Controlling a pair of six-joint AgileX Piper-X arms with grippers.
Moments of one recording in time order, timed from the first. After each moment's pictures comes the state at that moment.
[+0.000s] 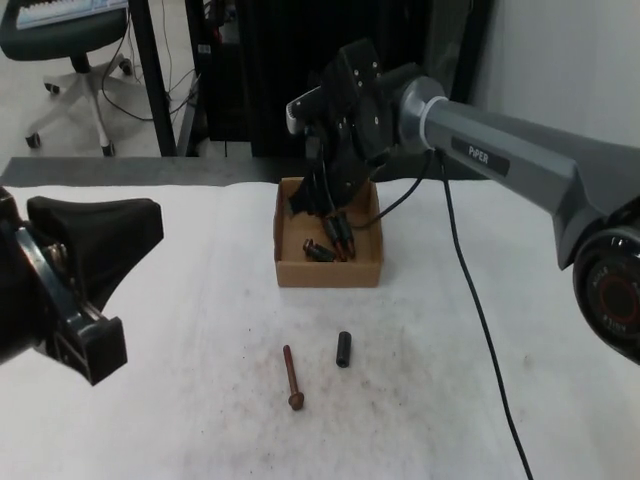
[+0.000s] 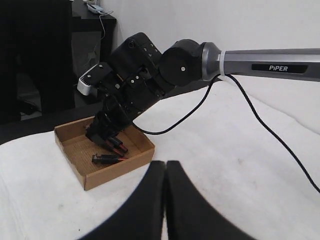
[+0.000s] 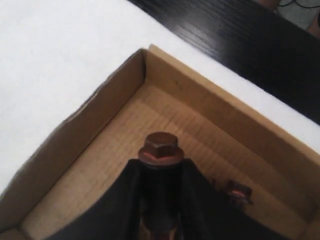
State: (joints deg) left arm -16.7 30.5 -32.1 20.5 24.8 -3.4; right arm 27.5 133.7 -113.0 38.4 -4.7 -8.9
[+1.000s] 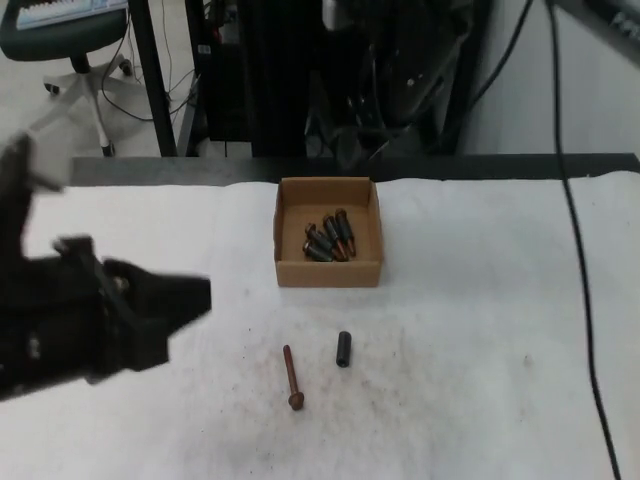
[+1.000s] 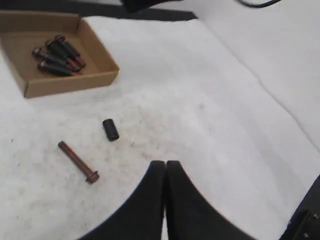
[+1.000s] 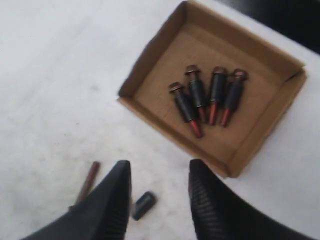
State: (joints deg) left arm -17.0 42.5 -31.9 25.4 31.9 -13.8; right arm 28.5 112.8 -111.7 68.3 -13.6 -2.5
